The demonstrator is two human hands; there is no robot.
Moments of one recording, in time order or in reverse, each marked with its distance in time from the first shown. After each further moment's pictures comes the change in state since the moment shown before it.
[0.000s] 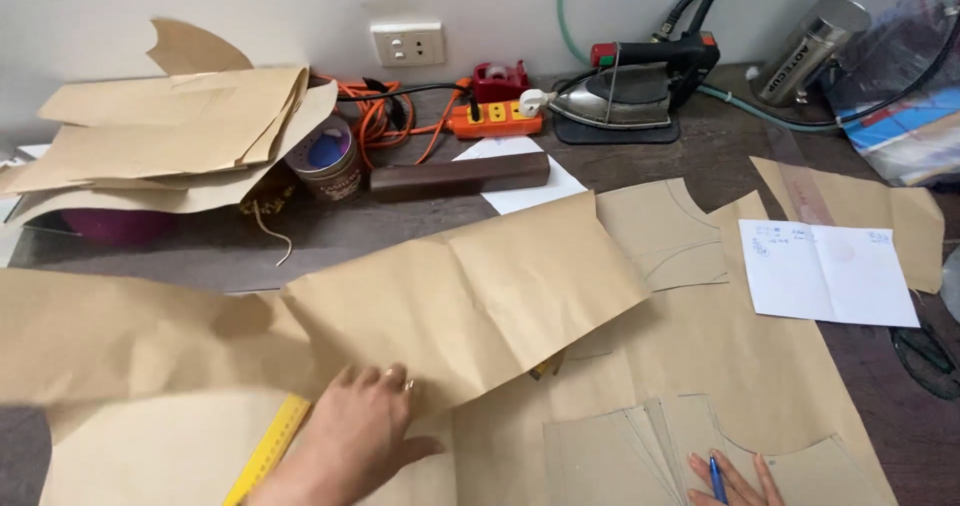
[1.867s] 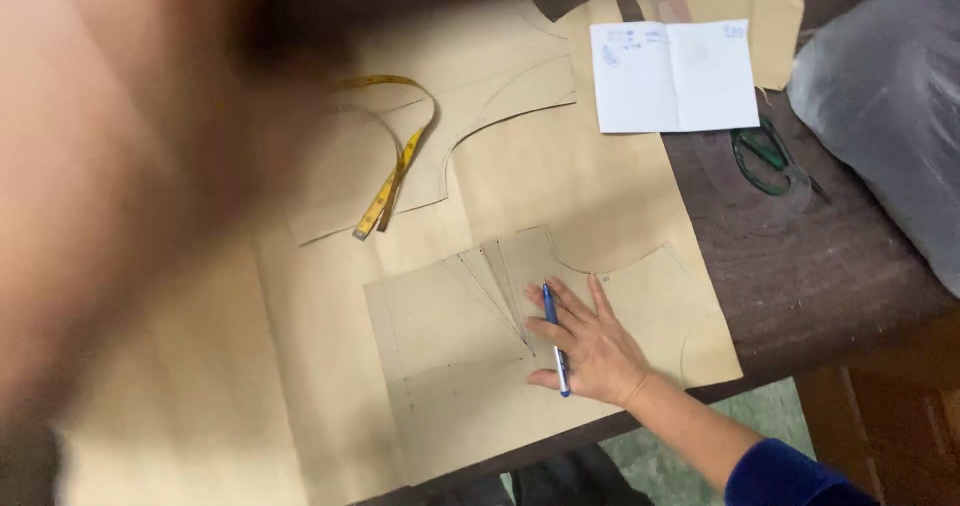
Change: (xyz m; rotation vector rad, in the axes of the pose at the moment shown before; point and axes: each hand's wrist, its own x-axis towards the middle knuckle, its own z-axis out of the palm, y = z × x) left_hand 0.050 0.085 -0.187 0.096 0.594 0.004; right_hand 0.021 0.005 -0.047 0.434 -0.318 0.142
